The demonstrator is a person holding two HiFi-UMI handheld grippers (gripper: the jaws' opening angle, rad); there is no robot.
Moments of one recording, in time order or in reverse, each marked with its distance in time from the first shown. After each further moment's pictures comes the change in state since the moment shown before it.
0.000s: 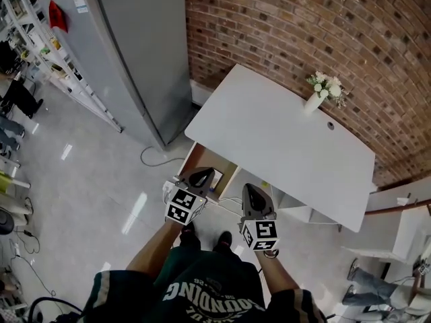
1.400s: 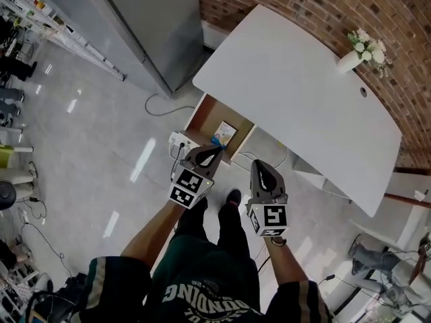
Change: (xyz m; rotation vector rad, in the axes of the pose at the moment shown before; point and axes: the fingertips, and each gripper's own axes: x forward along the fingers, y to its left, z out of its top) left arm 0.018 -0.002 -0.102 -0.066 0.167 -0.050; right arm 0.029 0.010 -0.069 -0.003 0.124 0.048
